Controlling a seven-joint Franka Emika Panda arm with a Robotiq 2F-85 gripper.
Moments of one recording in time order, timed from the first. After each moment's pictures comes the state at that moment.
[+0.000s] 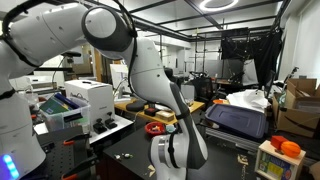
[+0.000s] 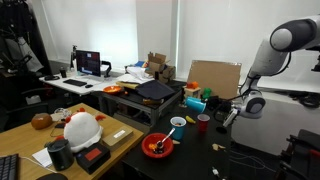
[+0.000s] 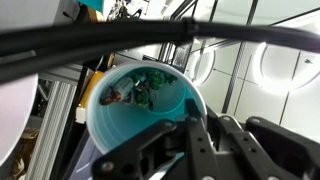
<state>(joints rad) -0.36 1.11 -0.23 -1.83 2.07 1.35 -1.66</state>
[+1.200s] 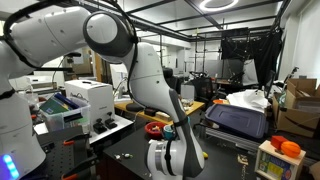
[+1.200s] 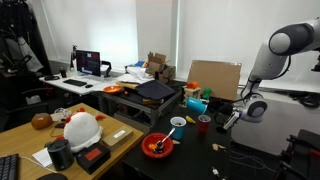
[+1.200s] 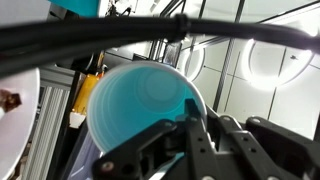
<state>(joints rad) -0.37 1.15 -0.23 -1.83 2.07 1.28 -1.69</state>
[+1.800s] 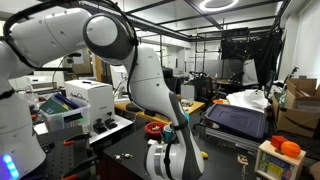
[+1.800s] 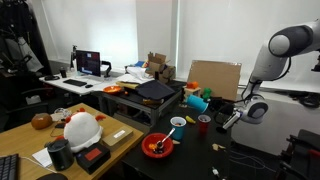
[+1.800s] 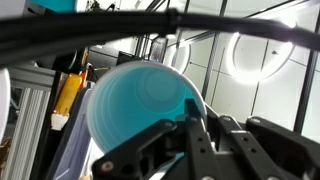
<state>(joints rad) -0.38 1.17 -0.23 -1.82 2.07 1.19 -1.69</state>
